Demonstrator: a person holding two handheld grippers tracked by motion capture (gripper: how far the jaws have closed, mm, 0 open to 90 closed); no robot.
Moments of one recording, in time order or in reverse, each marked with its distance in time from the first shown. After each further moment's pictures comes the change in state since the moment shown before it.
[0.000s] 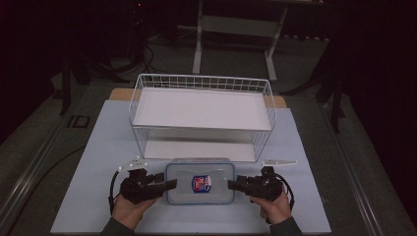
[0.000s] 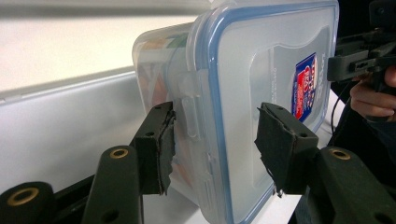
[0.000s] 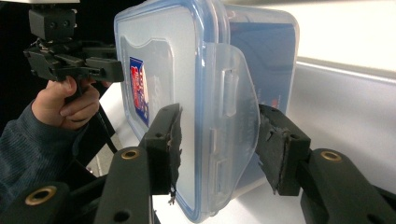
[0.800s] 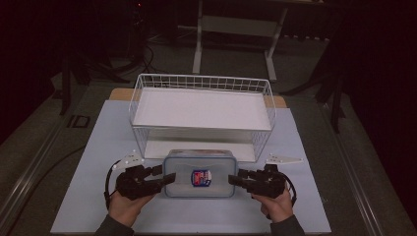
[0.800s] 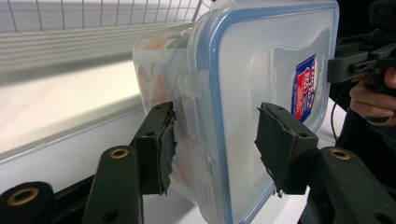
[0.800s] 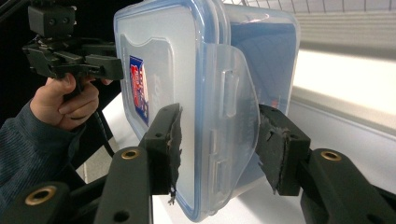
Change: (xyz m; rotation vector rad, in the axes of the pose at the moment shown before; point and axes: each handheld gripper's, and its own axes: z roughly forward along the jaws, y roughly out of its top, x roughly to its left) left arm -0.013 0.019 -0.016 -0.059 0.027 0.089; right arm 0.015 0.014 -0.010 -0.075 0.003 -0.102
